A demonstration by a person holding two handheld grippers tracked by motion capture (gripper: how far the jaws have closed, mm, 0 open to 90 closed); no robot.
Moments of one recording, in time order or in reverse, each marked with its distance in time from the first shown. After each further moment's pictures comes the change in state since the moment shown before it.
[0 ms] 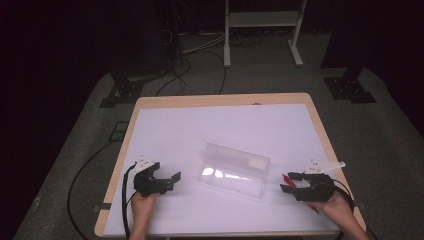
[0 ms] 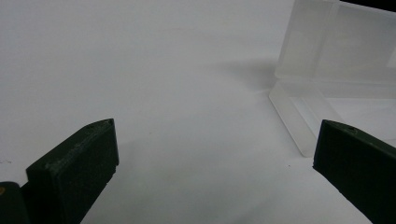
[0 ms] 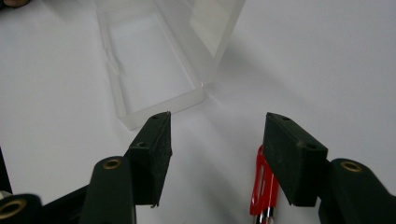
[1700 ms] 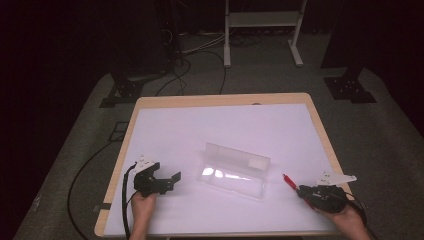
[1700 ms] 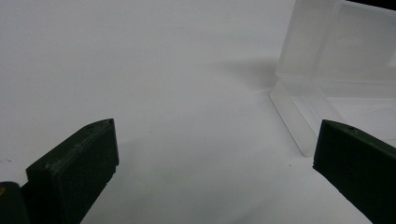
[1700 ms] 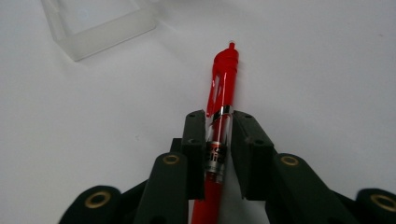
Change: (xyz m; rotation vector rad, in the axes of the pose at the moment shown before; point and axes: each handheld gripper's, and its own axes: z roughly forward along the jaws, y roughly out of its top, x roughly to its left) left arm 0.000 0.000 0.000 0.008 0.003 0.005; right arm -0.007 -0.046 -0.013 0.066 -0.138 0.048
